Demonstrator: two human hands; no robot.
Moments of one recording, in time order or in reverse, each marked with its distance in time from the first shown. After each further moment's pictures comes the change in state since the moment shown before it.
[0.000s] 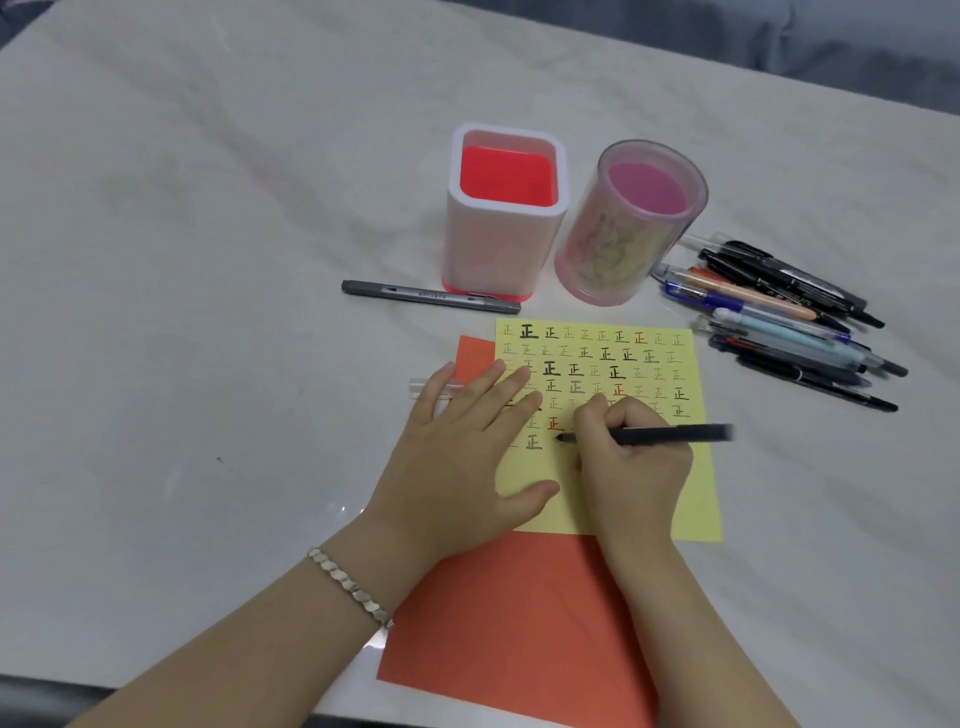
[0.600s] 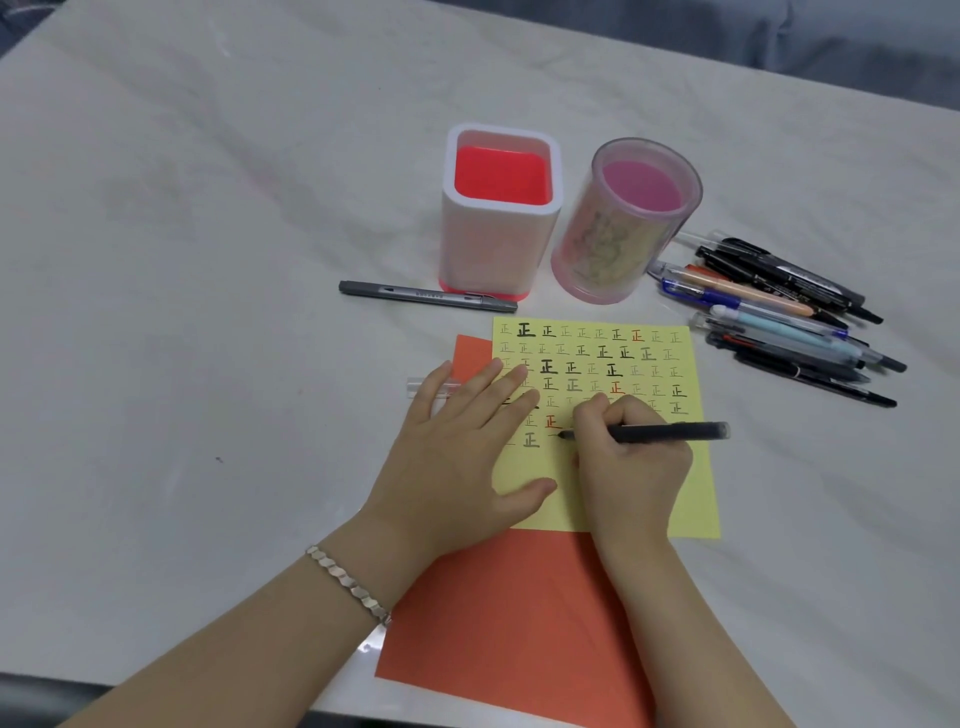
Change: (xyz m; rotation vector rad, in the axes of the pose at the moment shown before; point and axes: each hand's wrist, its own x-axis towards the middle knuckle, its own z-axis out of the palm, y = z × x) left_hand 0.001 0.000 -0.001 0.003 -0.016 -0.007; right_hand 0.001 0.004 0.000 -0.040 0.044 -0.021
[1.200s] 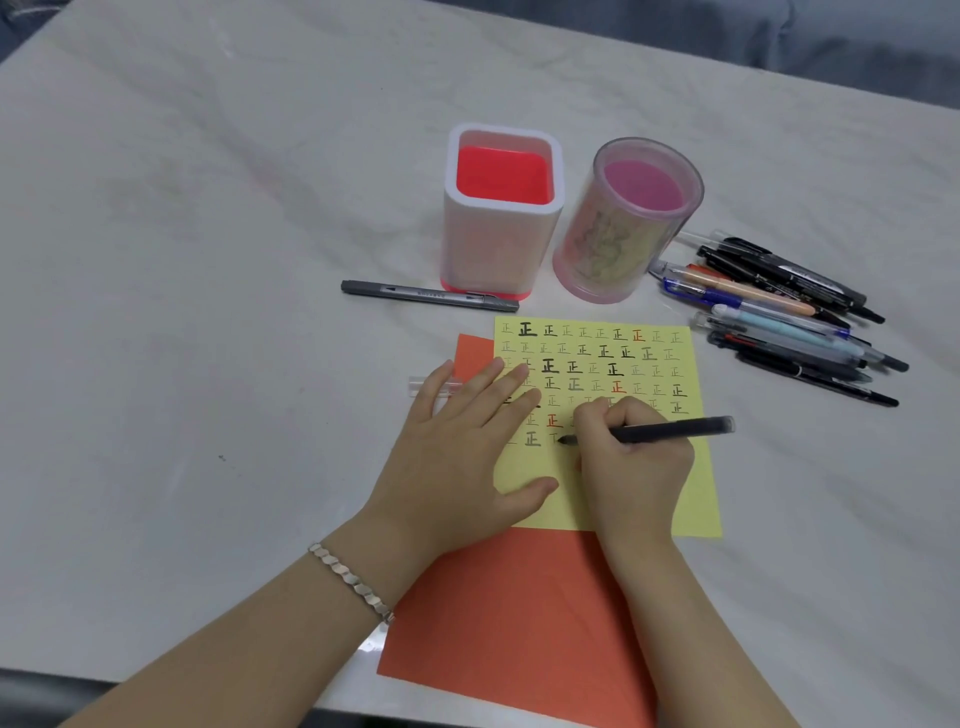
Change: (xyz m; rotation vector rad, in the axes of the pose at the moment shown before) left_hand 0.001 -0.001 0.001 -0.004 0.004 0.000; right_hand 0.002 0.004 0.000 0.019 -0.010 0.000
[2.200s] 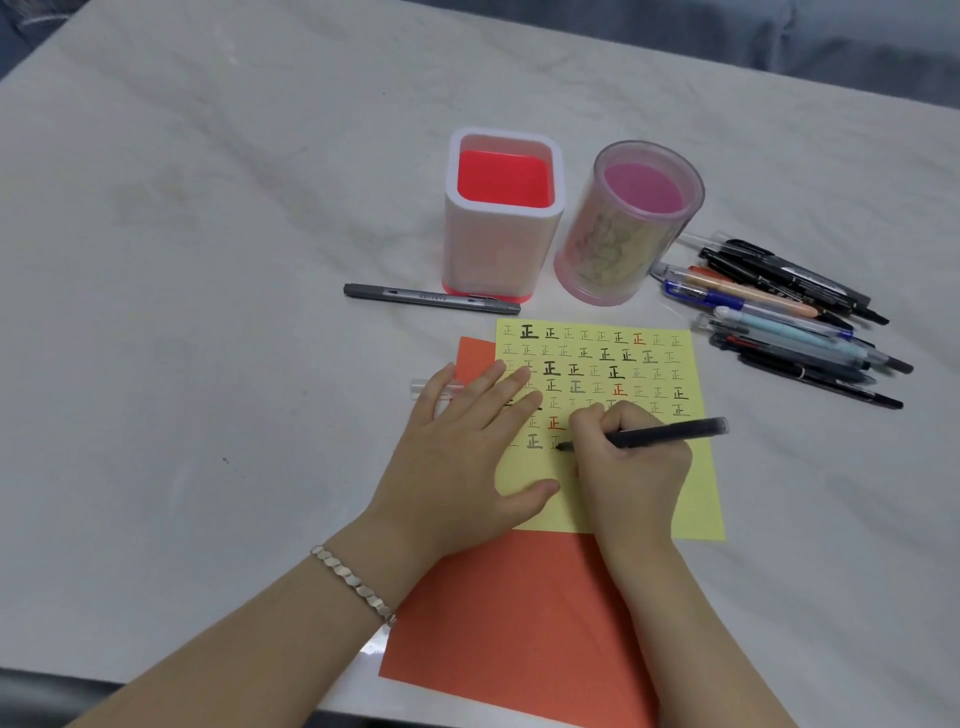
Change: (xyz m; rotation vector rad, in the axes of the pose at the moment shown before) left_hand -0.001 -0.002 0.002 0.014 0.015 0.009; right_hand -0.002 -0.004 0.000 -0.024 -0.040 0.007
